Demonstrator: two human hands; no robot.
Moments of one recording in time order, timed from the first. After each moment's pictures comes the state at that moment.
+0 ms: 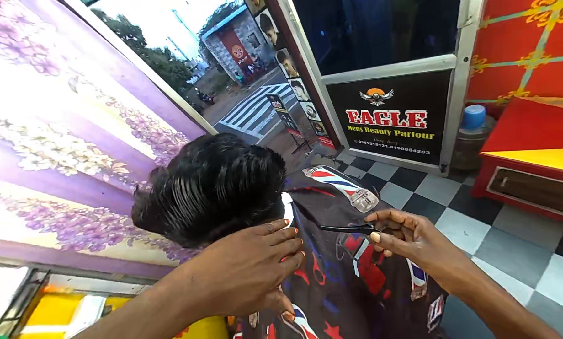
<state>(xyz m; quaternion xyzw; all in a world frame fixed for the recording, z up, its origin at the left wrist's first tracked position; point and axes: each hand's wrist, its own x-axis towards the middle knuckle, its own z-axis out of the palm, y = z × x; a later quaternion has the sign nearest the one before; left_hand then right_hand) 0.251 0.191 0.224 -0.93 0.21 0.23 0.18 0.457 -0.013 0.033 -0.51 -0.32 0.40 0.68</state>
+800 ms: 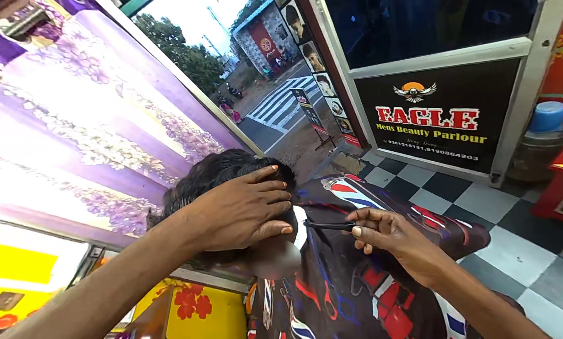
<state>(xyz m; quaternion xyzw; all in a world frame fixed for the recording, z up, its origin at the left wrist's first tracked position) 0.305 0.254 0.276 -0.94 0.12 0.19 0.27 0.485 0.071 0.049 -0.40 -0.34 0.52 0.67</state>
